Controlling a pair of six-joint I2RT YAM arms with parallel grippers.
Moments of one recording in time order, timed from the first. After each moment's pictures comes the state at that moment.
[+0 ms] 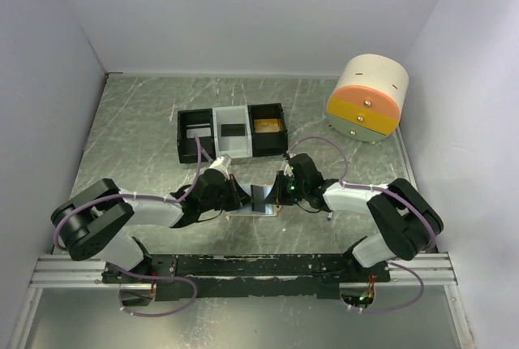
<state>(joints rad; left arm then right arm) -0.89 1.50 0.44 0.52 0.04 -1.00 0.62 1.47 0.50 0.15 -0.30 0.68</state>
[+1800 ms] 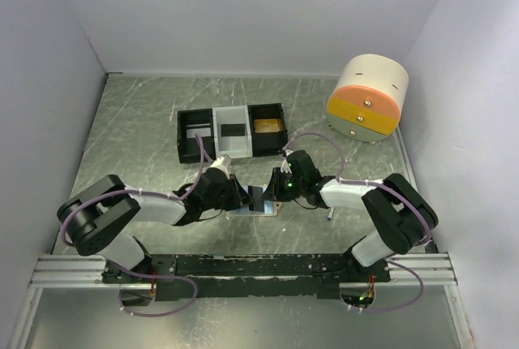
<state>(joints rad) -0.87 1.52 0.45 0.49 0.04 -1.00 0.62 1.52 0.54 0.19 -0.32 0.63</state>
